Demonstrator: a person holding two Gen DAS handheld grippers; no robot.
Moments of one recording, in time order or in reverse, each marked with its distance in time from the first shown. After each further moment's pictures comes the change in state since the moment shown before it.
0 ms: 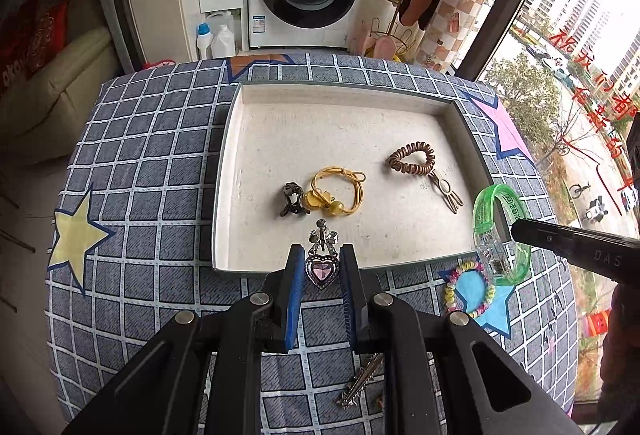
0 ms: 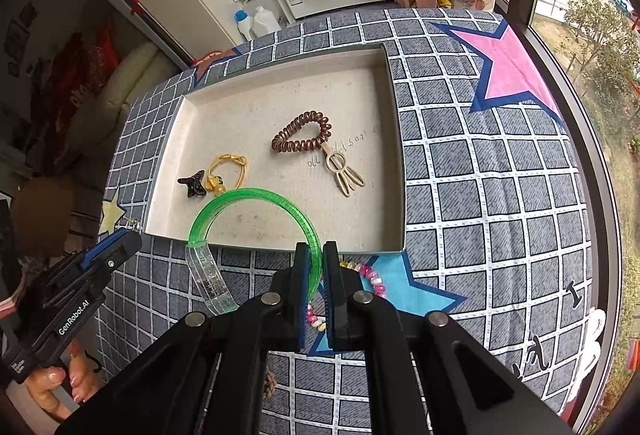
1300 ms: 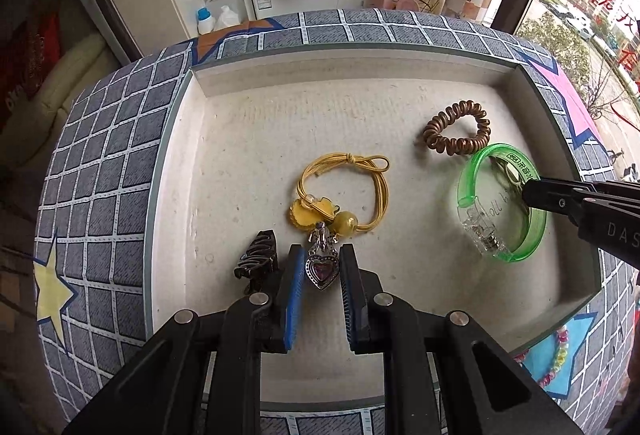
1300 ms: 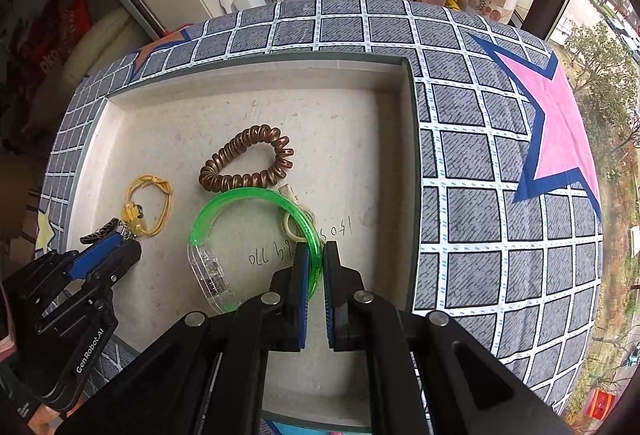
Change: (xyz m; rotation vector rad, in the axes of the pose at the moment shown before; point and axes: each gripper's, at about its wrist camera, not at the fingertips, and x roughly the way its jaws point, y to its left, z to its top) left arm 0.099 -0.021 0.037 0.079 0.105 0.152; right arm 0.090 -0.011 0.073 -0.097 0.073 -0.126
